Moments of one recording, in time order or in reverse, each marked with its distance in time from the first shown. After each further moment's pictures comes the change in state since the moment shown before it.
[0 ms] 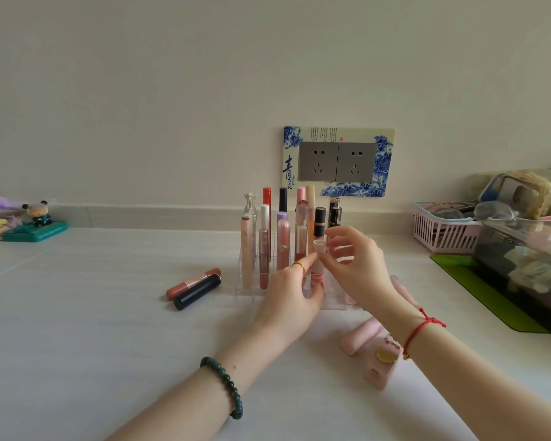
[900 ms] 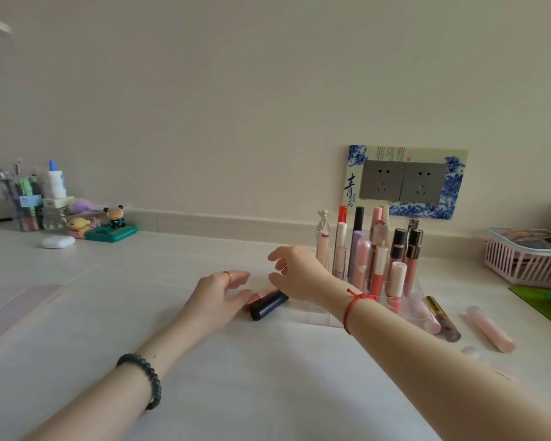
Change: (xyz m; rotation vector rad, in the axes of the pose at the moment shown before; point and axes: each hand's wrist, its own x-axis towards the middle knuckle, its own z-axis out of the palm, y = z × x) left_hand -0.012 -0.110 -0.168 0.262 0.062 -0.211; right_hand 0.010 -0.103 0.135 -0.304 -0.672 -0.068
